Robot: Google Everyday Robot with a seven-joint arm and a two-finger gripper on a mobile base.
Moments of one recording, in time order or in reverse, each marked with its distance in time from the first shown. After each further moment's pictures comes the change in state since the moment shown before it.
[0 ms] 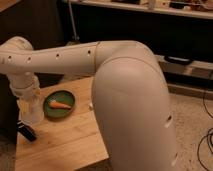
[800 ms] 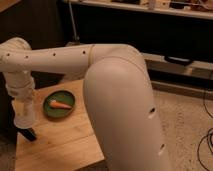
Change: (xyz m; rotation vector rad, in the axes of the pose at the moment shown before) arm -0.021 0.012 0.009 -0.082 -0.012 -0.039
